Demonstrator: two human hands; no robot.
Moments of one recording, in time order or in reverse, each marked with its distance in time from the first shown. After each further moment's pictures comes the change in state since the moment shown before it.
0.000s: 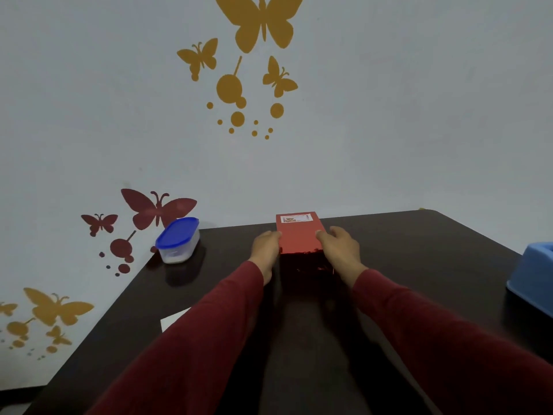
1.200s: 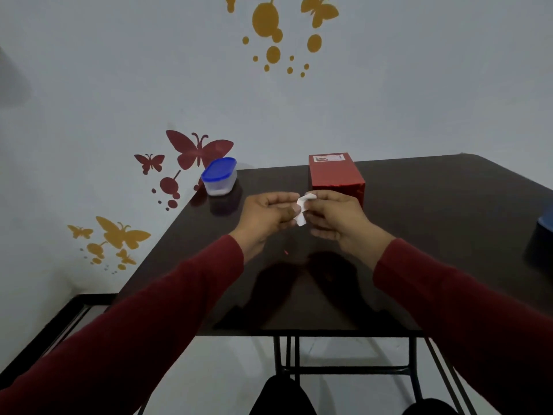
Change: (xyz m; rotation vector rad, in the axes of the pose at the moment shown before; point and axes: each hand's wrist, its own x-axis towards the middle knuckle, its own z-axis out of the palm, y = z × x) left_hand -0.148 -0.006 -0.084 -0.011 -0.099 0.152; right_hand -0.120 -0.005 0.029 0.394 -0.338 0.120
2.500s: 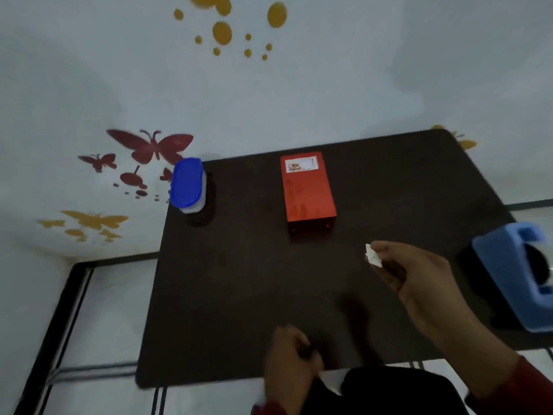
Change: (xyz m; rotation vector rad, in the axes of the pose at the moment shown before) left_hand -0.109 0.013 0.064 0.704 -0.150 -0.603; right_hand -0.056 -0.188 -0.091 0.212 0.483 0.422
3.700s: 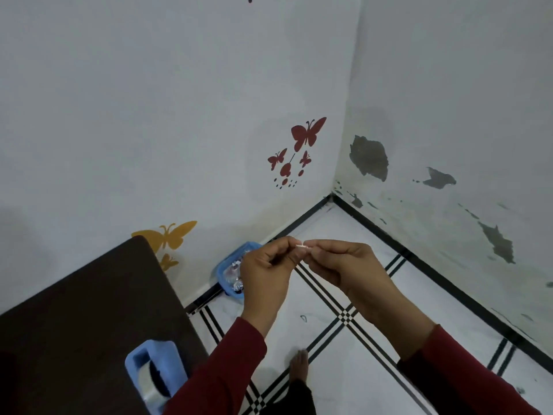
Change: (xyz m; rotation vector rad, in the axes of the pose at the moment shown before) left_hand -0.094 0.668 0.399 -0.562 -0.305 0.703; right_hand 0.099 -0.289 -0.591 0.164 0.104 -0.213
